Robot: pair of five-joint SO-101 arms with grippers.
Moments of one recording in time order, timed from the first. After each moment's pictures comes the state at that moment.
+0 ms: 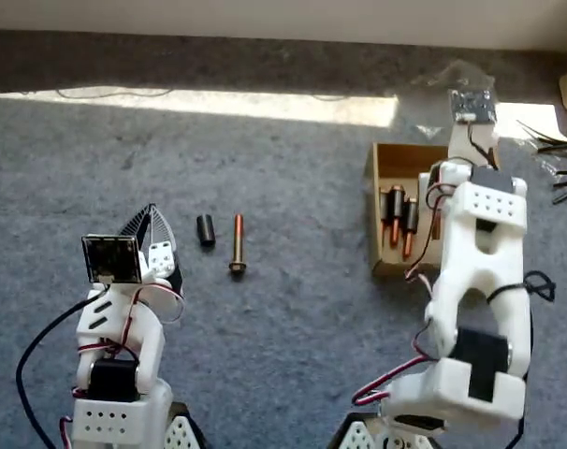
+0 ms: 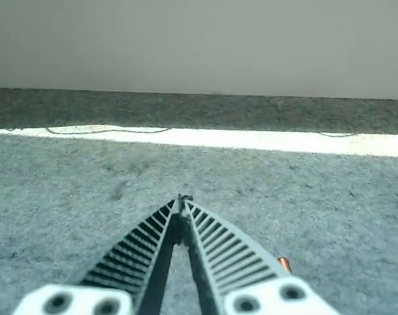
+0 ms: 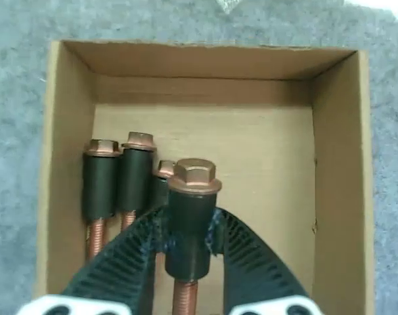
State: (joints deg) left arm -3.7 -103.7 95.9 30.5 6.6; right arm 9.4 2.3 12.4 52.6 16.5
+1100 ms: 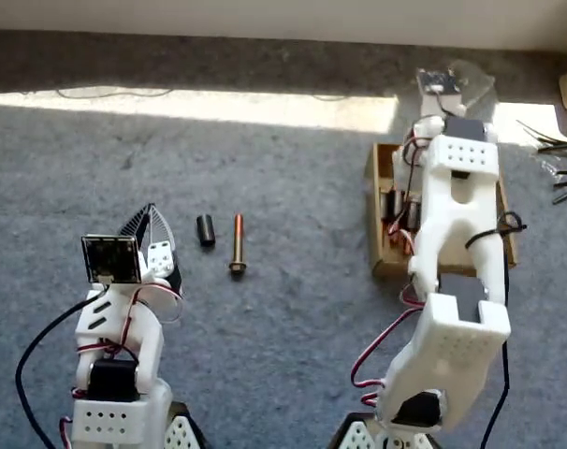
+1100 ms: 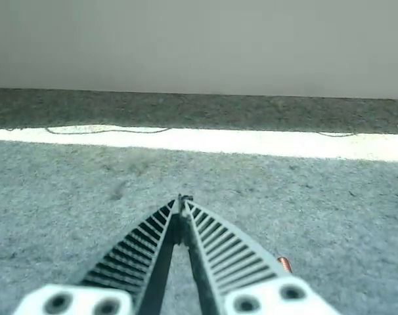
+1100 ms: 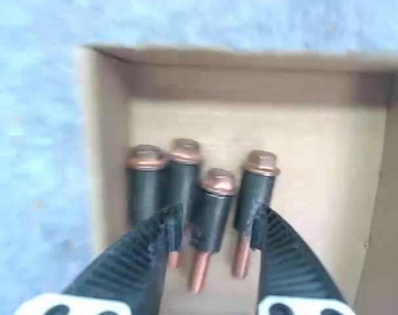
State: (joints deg) left arm -4.0 -103.7 95.9 30.3 6.6; right arm 1.6 19.3 -17.1 75.0 12.4
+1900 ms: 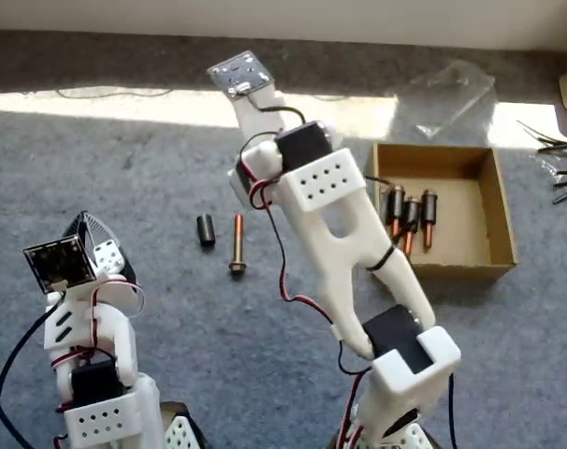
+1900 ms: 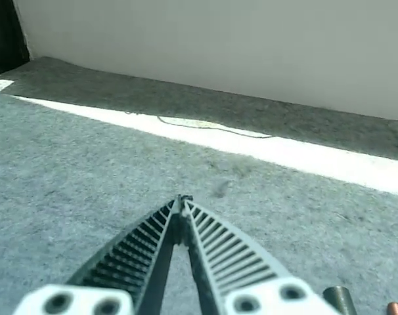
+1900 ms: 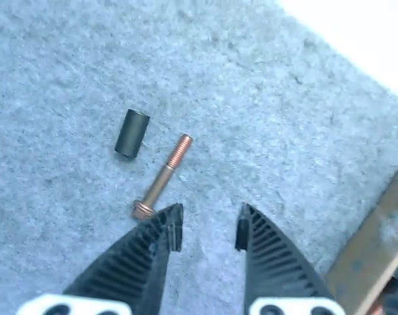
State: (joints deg) left arm -21.2 -103.7 95.9 30.3 6.6; right arm -35.5 10.5 -23.3 84.3 5.1
